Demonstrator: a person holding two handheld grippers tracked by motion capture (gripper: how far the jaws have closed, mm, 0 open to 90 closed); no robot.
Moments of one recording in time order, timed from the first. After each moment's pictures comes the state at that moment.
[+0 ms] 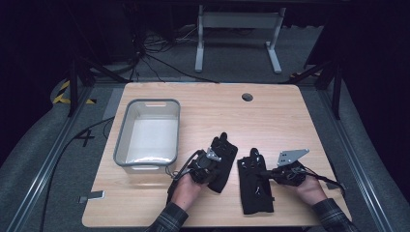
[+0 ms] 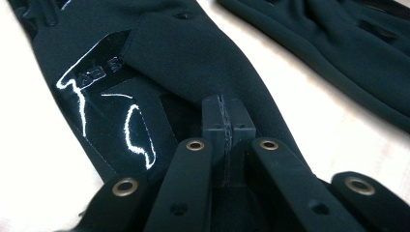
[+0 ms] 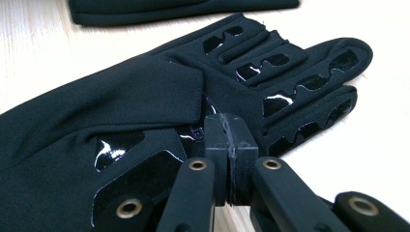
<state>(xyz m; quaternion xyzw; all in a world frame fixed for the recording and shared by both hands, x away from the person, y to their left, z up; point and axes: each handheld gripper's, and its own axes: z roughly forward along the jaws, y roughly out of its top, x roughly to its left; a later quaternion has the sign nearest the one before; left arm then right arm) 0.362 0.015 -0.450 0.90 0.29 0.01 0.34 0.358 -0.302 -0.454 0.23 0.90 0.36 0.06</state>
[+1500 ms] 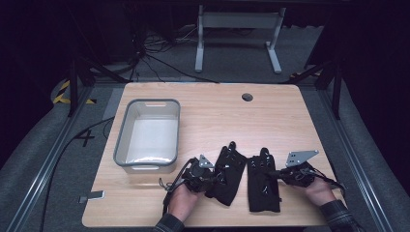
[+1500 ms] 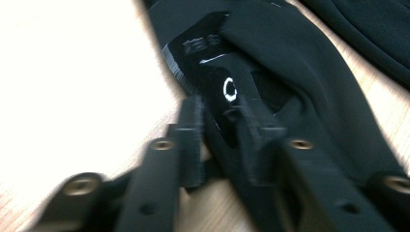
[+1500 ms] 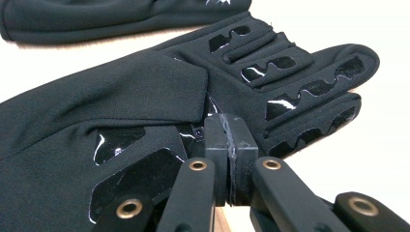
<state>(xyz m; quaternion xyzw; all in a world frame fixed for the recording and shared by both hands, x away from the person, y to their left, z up) 0.344 0.030 -0.461 0.87 0.34 0.03 0.36 0.354 -0.324 -0.452 0.25 0.90 0.35 0.08</state>
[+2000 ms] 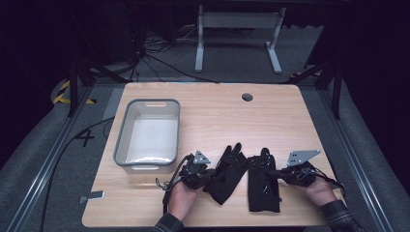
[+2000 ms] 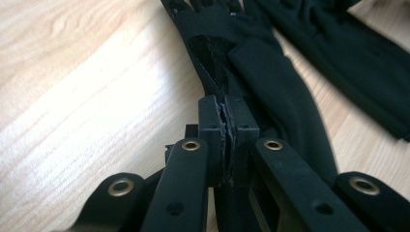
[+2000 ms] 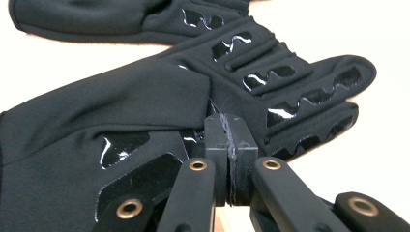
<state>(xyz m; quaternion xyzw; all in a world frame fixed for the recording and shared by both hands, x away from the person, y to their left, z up) 0.343 0.038 -0.443 0.84 0.35 0.04 0.40 0.352 -0.325 -0.447 0.25 0.90 0.36 0.08</state>
